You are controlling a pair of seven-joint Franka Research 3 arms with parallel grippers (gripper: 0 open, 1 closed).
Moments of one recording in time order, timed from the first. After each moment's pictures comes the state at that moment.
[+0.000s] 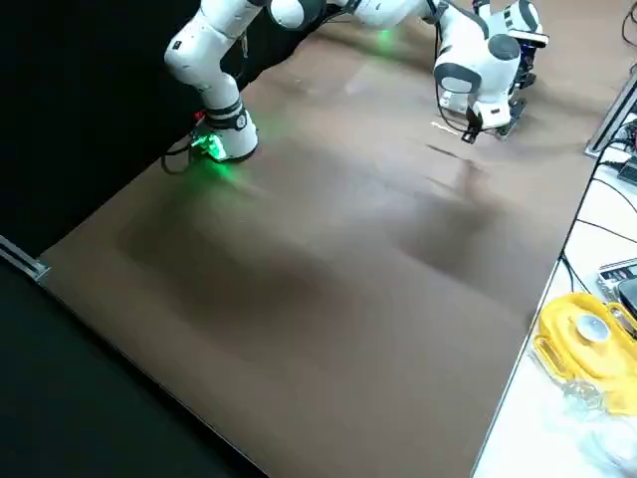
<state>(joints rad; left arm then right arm) -0.38 1.13 -0.10 -1.20 -1.90 2.00 2.42 0.29 0.82 0.11 -1.40 0.25 2.24 0.27</state>
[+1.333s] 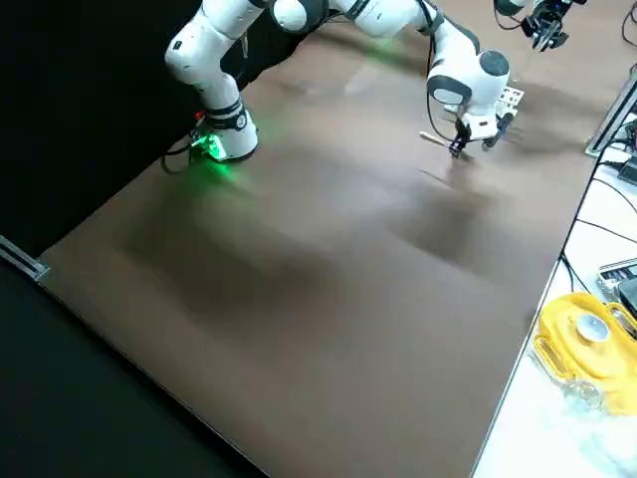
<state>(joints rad) -0.37 0.92 -0.08 -1.22 -1.87 2.07 1.93 0.30 0.84 0.10 -1.46 0.25 2.26 0.29</state>
